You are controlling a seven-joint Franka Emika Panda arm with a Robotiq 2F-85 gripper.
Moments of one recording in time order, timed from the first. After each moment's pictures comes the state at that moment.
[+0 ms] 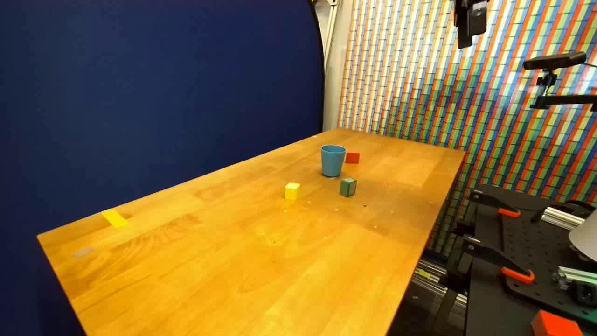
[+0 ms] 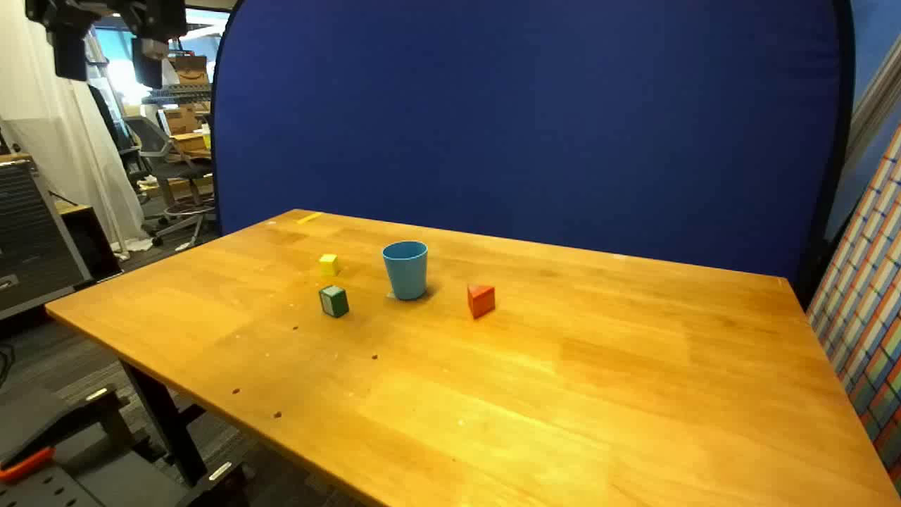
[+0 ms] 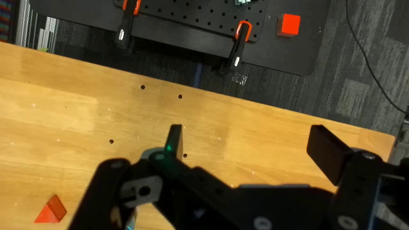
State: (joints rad) arm 0.11 -0.56 0.00 -2.44 0.08 1.64 -0.17
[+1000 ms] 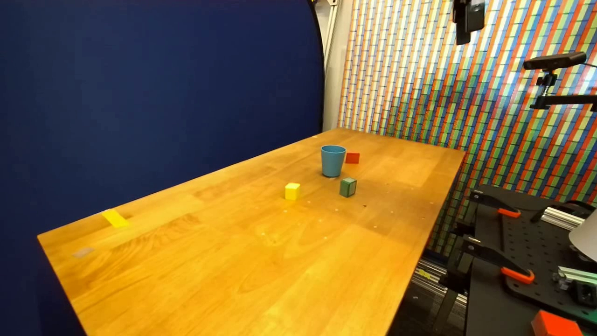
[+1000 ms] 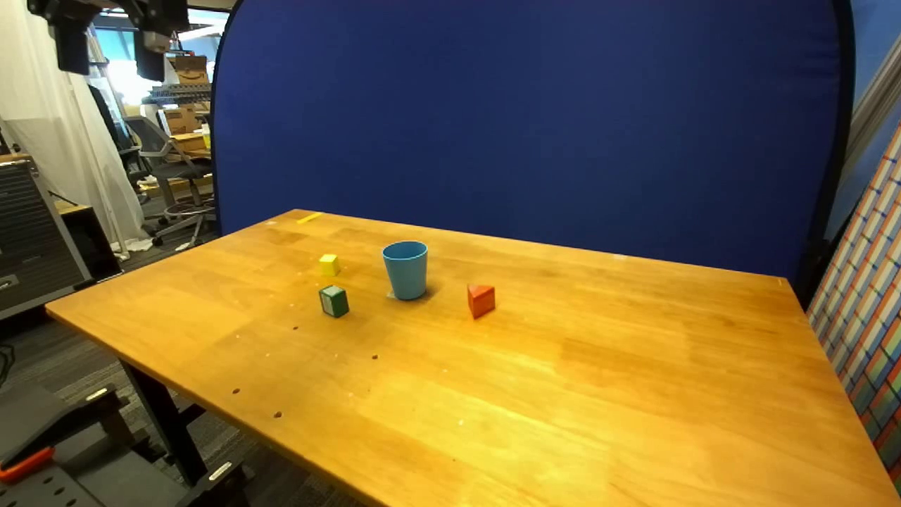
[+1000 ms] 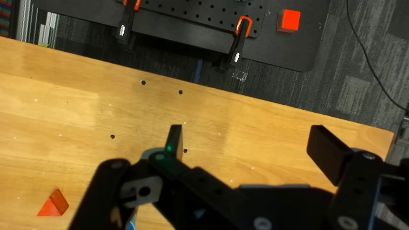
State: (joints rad) arm 0.11 -0.56 0.00 -2.43 0.08 1.64 -0.17
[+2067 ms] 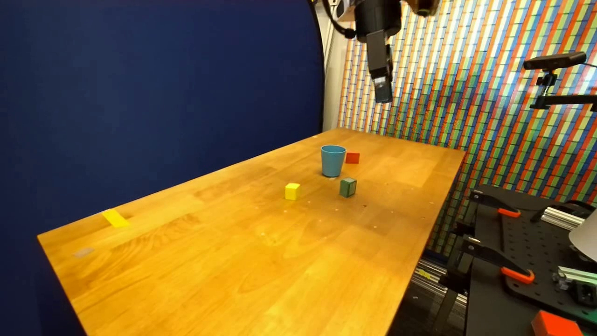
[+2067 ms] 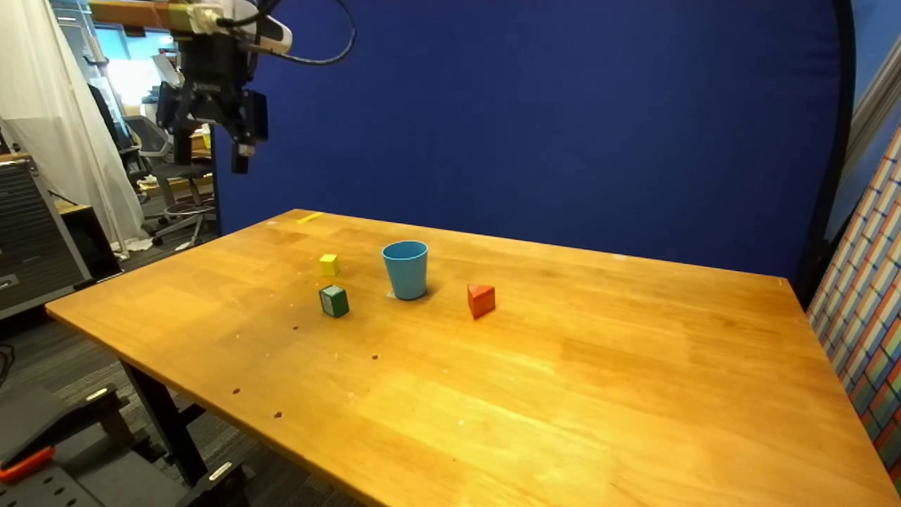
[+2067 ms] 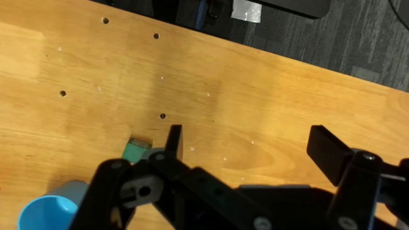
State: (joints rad) arm 0.13 -0.07 0.11 -2.26 0.13 1.91 -0.09
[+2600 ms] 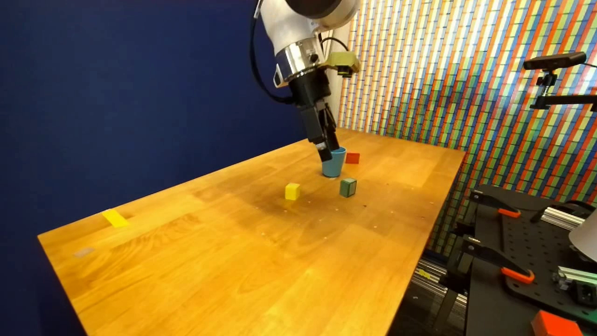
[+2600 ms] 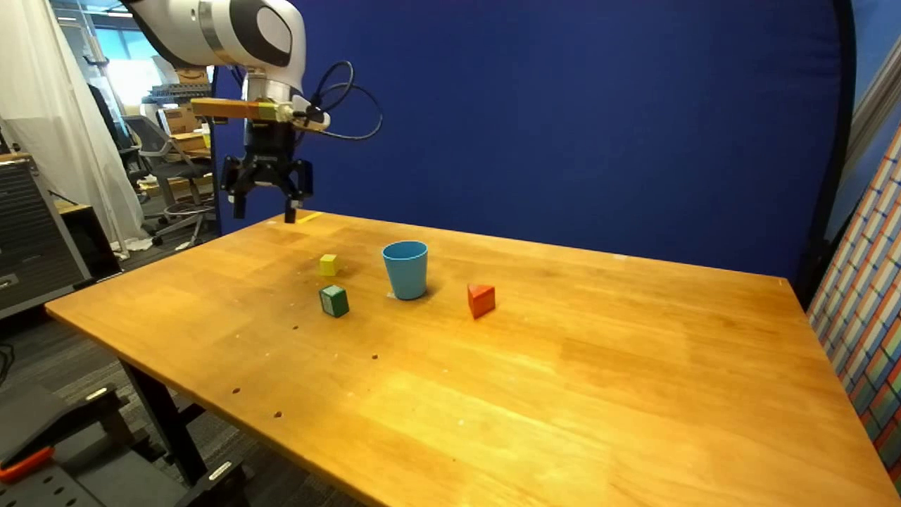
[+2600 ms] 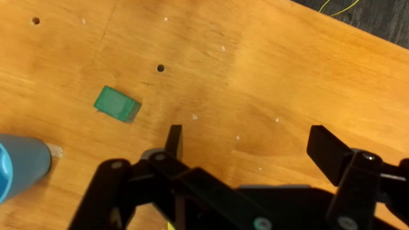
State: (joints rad) arm 0.17 0.42 0.15 -1.88 -0.01 1.89 -0.06
